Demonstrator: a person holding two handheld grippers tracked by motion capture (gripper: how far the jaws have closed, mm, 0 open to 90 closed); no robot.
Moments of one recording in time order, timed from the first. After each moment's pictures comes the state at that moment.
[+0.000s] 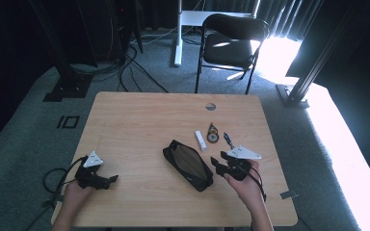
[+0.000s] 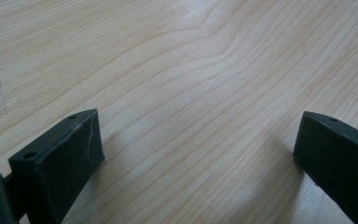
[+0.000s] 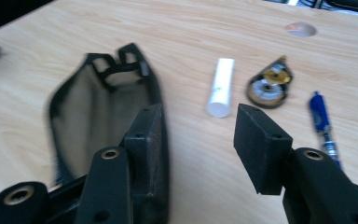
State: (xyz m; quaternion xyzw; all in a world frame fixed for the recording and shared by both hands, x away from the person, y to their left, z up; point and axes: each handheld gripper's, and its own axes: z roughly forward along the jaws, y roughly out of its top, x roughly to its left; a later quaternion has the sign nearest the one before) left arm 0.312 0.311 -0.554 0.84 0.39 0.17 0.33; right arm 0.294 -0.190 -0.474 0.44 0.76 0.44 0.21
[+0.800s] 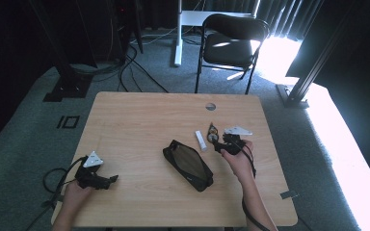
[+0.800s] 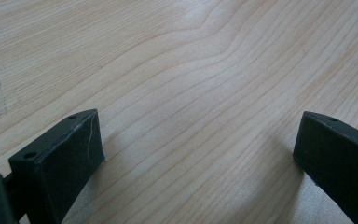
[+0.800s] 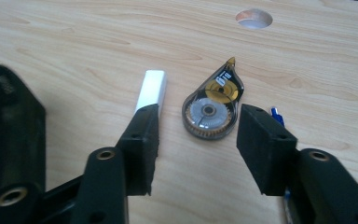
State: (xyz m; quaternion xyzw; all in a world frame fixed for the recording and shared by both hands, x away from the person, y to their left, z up) left arm 0.312 0.311 -0.554 0.84 0.39 0.17 0.33; right arm 0.388 -0.193 -0.502 0.50 0.73 0.39 0.23
